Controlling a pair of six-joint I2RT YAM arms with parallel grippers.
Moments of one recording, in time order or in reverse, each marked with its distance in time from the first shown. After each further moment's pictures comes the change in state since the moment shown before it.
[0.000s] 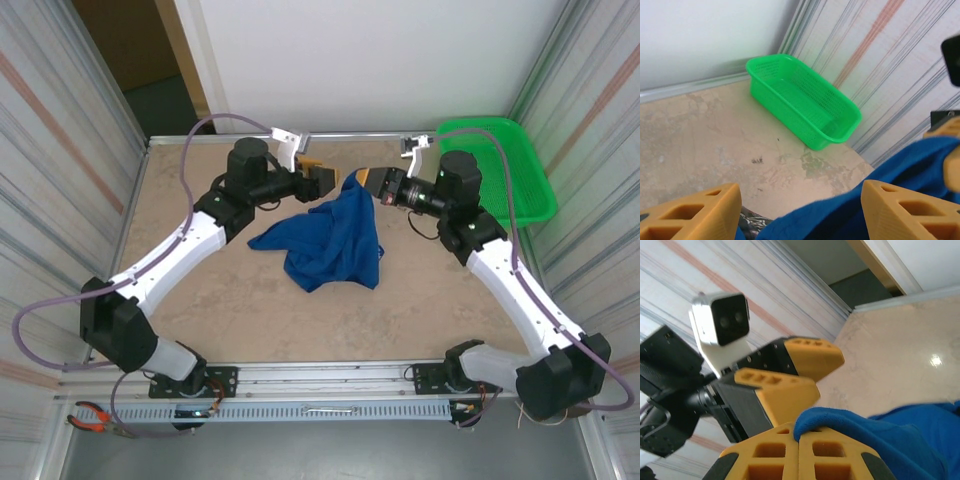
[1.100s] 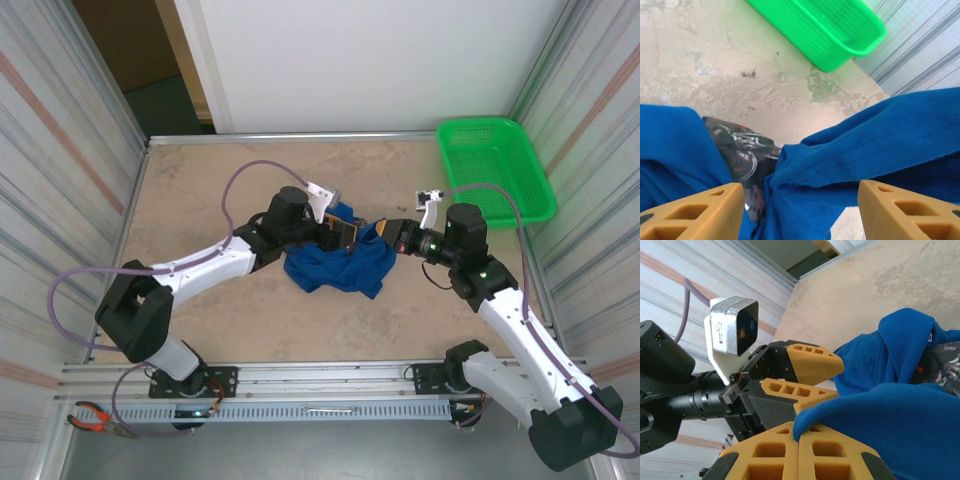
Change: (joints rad) left arm -0.176 0.071 -0.271 0.128 -0.115 0.024; right arm -0.021 -0.287 -0.330 -0.145 0.109 -0.030
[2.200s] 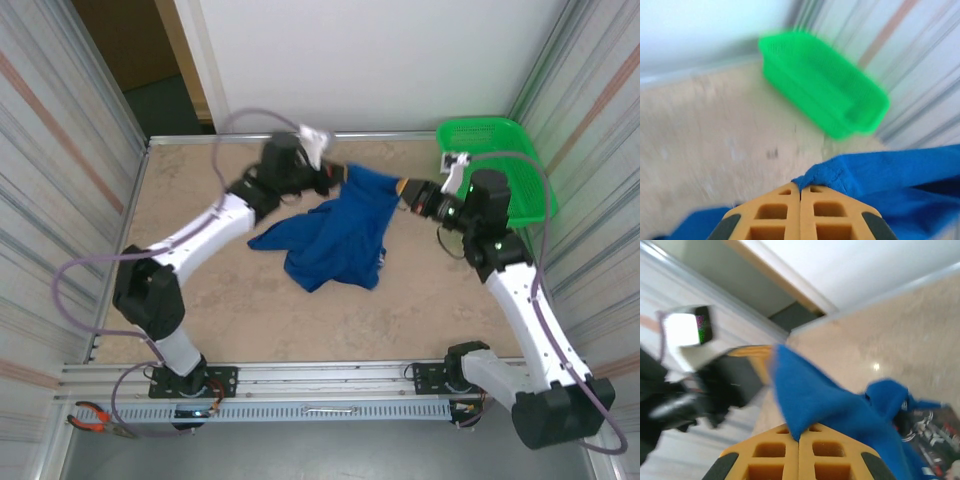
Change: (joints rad) left arm 0.184 0.128 0.530 -0.219 0.090 0.036; right arm -0.182 0.177 0.316 -0.047 -0.008 0.001
